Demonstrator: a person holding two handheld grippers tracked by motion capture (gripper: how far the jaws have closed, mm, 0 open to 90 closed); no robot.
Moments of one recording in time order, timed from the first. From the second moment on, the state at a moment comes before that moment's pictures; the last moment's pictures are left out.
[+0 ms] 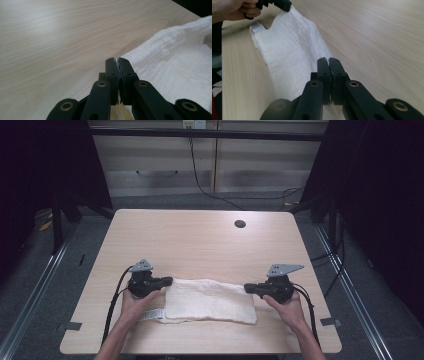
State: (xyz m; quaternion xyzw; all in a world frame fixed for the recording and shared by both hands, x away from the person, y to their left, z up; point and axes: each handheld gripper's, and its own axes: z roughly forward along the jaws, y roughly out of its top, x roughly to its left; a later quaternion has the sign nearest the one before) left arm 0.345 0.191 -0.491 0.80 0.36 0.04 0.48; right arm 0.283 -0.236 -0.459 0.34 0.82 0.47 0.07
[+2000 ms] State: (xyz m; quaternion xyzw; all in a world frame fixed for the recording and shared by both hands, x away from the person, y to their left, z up) left arm 0.298 0.186 -0.454 0.81 0.28 0.05 0.51; right arm 0.244 -0.222 -0.499 0.37 0.84 0.39 0.04
